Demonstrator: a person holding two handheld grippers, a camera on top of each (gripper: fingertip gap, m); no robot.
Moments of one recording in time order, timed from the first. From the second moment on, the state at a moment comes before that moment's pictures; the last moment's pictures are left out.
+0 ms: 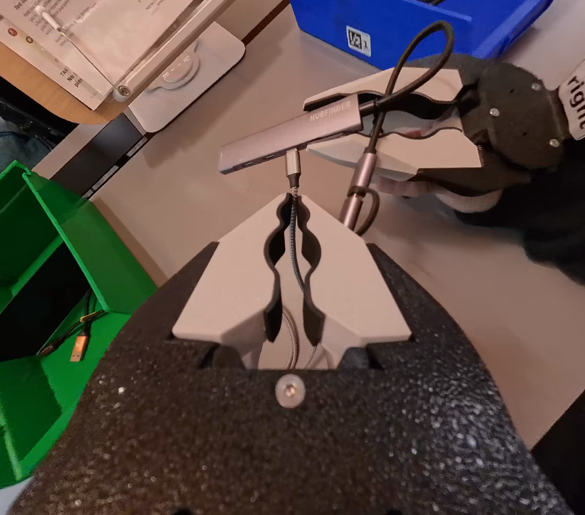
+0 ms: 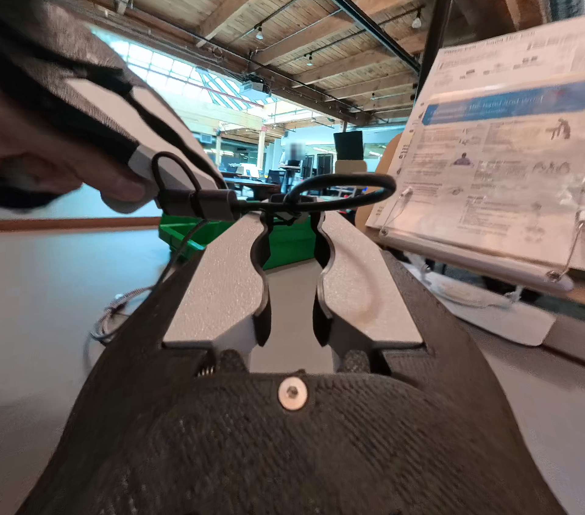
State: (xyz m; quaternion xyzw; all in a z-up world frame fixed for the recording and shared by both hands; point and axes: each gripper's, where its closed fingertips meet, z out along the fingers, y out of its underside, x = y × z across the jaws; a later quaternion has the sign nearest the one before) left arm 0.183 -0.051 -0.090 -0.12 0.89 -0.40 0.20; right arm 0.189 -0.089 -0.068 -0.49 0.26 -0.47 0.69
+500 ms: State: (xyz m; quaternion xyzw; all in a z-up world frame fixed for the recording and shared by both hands) left arm 0.176 -0.072 -0.090 -0.23 0.79 -0.57 0.01; right arm 0.179 -0.095 -0.053 -0.46 0.24 -0.46 0.72
